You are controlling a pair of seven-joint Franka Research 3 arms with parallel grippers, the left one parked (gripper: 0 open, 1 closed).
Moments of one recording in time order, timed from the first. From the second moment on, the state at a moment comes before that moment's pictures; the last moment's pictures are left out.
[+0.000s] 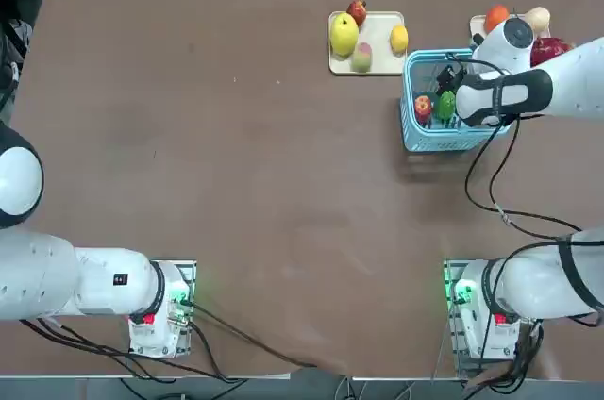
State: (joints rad) arm 0.15 0.07 -0.03 -2.61 -0.02 2.85 0.87
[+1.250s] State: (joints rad) arm 0.14 0.16 -0.03 -2.59 -0.02 2.93 0.88
